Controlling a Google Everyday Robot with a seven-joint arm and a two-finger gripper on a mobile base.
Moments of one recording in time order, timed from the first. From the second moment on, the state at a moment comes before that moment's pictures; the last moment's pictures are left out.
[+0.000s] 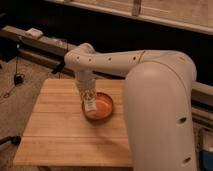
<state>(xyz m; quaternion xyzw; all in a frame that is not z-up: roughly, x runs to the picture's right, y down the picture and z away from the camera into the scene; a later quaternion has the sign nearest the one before) -0.076 0.045 0.778 -0.27 0.23 0.59 0.72</state>
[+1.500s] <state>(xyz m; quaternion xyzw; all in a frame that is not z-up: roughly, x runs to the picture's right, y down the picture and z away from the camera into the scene) -0.040 0.047 0.852 -0.25 0.24 0.65 0.68</state>
